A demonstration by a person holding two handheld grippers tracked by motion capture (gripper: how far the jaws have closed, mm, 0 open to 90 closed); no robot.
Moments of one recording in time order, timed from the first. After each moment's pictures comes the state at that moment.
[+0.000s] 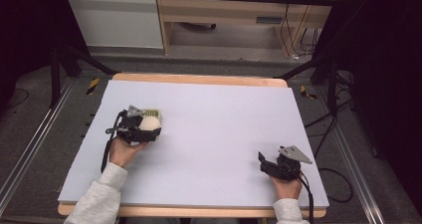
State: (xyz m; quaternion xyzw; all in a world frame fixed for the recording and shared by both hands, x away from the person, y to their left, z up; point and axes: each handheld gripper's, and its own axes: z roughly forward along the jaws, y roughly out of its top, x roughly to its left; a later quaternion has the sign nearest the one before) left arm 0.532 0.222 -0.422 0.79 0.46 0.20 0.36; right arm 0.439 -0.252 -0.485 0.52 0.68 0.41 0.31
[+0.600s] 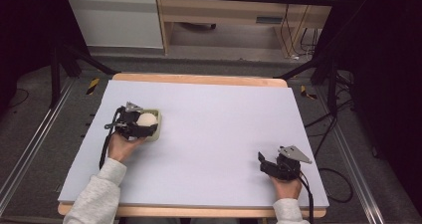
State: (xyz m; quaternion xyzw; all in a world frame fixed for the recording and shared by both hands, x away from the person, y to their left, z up) left arm 0.551 0.233 -0.431 0.78 0.47 0.21 0.34; right arm 0.440 -0.251 -0.485 0.52 0.68 0.41 0.31
